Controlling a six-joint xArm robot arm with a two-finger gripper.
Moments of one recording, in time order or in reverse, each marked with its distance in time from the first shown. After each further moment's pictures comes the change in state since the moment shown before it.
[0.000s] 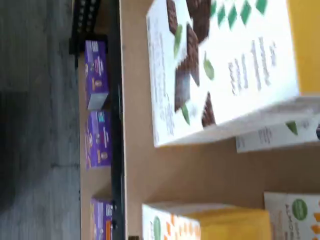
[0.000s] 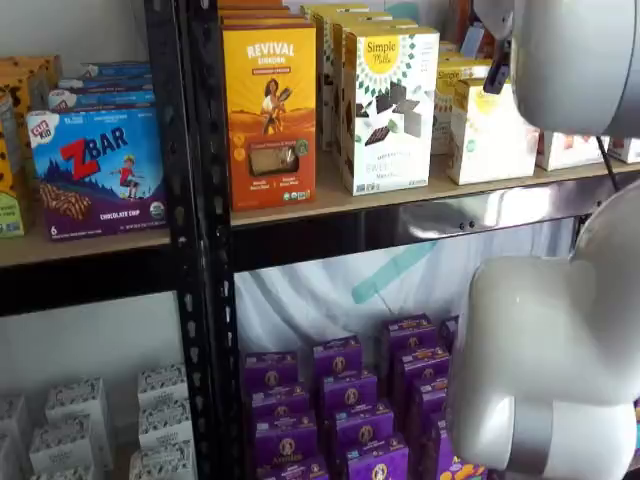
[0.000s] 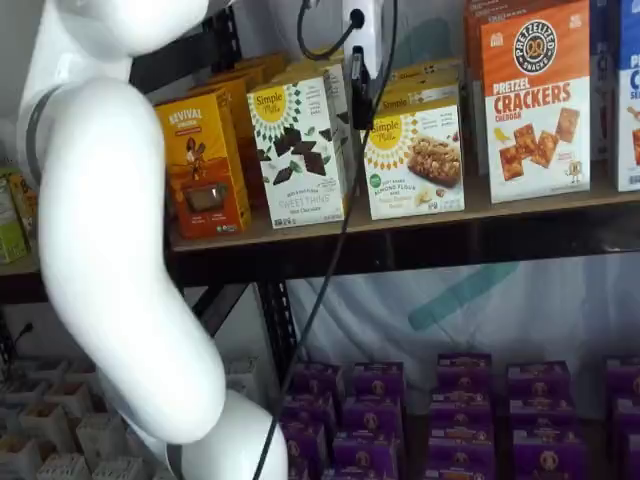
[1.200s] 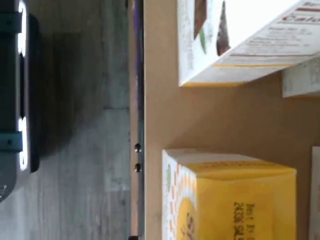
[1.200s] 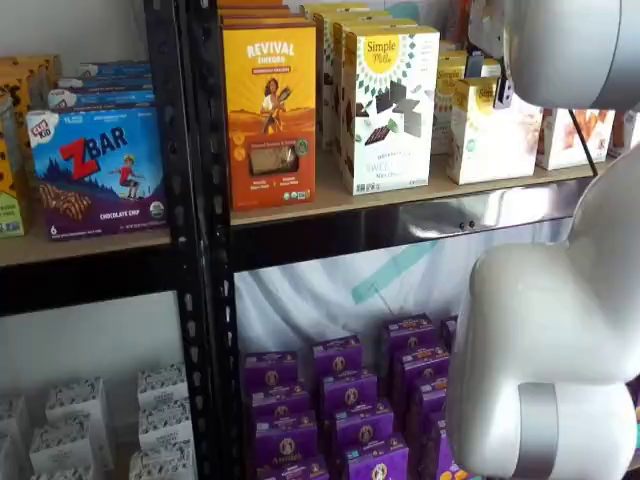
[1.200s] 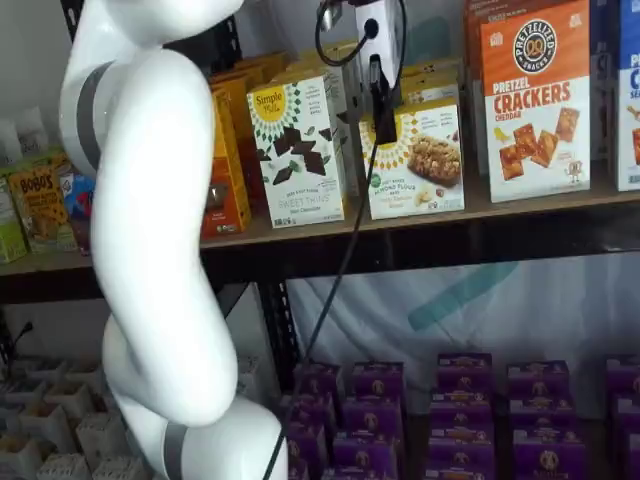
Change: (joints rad) arm 0.114 0.158 -0.121 -0.257 0.070 0.065
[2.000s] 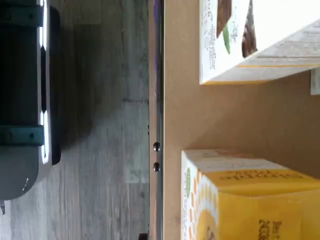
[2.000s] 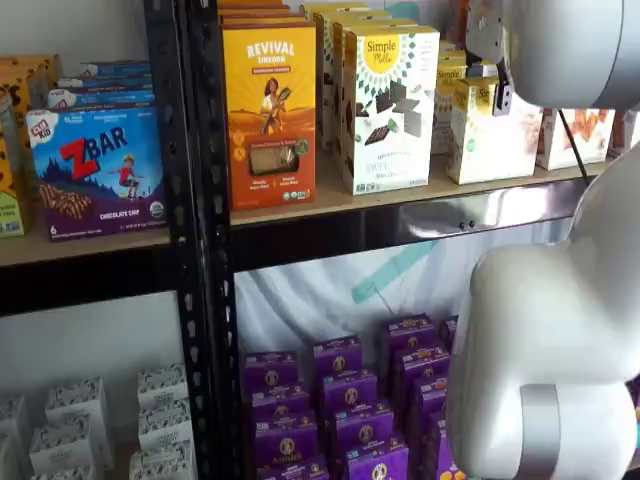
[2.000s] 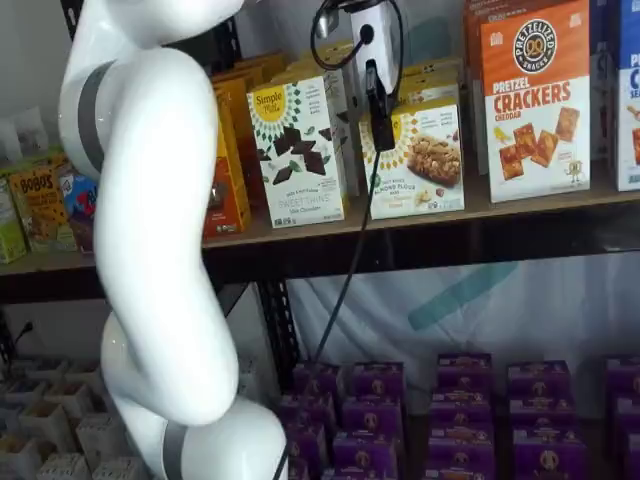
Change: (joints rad) arm 0.033 0.006 0.004 -0.047 0.034 0.029
